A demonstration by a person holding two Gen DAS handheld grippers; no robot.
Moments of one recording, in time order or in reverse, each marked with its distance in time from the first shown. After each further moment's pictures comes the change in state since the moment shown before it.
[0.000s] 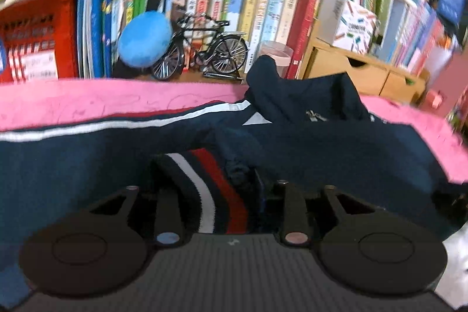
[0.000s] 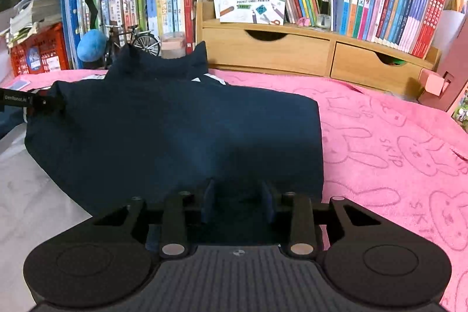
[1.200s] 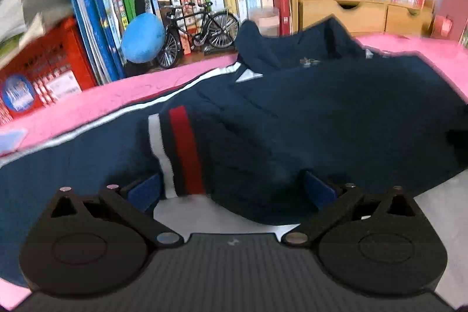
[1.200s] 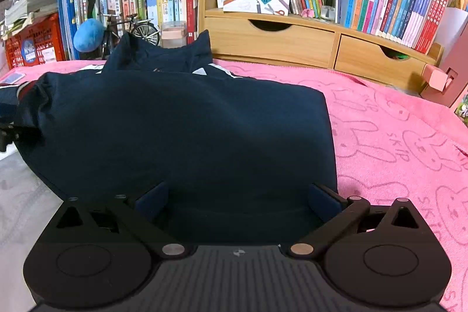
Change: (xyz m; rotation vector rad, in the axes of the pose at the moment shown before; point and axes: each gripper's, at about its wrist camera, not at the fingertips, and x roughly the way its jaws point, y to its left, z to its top) left arm -0.019 -0.027 -0.024 0.138 0.080 0.151; right arm 0.007 0.013 0.005 -0.002 0.039 -0.023
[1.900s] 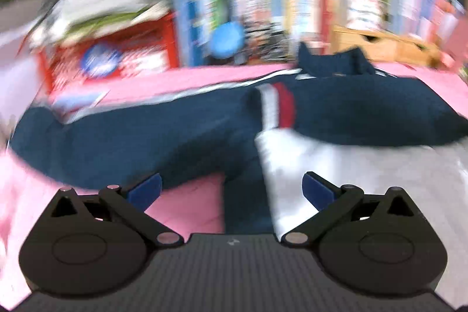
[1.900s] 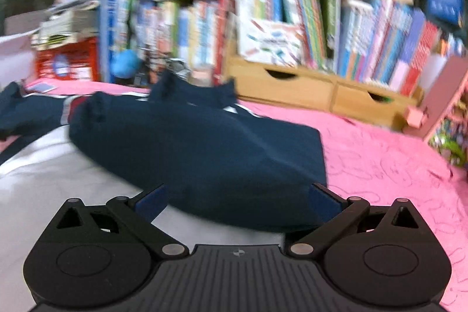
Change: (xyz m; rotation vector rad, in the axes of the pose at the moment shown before) left arm -0.116 0.084 -0.068 -0.215 -0.054 0.114; right arm -0.097 0.040 -0.029 -0.084 -0.172 0.012
